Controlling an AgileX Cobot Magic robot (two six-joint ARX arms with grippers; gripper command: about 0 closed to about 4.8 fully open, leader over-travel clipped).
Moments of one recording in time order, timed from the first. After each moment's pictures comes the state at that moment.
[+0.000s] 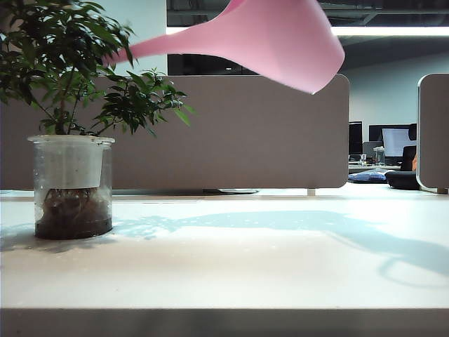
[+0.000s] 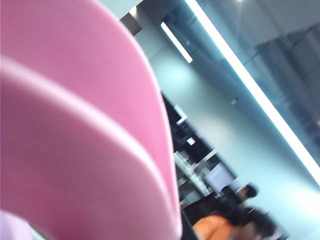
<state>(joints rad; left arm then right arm) -0.47 0.70 1.16 -0.78 0.07 0.09 0.41 1.46 1.24 0.52 0.29 -0.98</state>
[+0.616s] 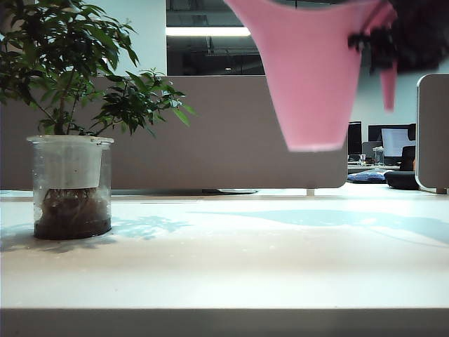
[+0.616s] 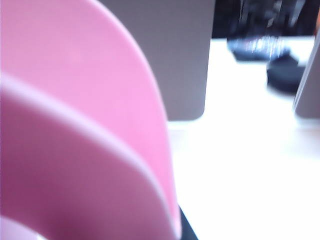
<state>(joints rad) -0.47 0.66 1.16 -0.78 0.07 0.09 0.10 1.49 1.01 0.35 0.10 0.07</state>
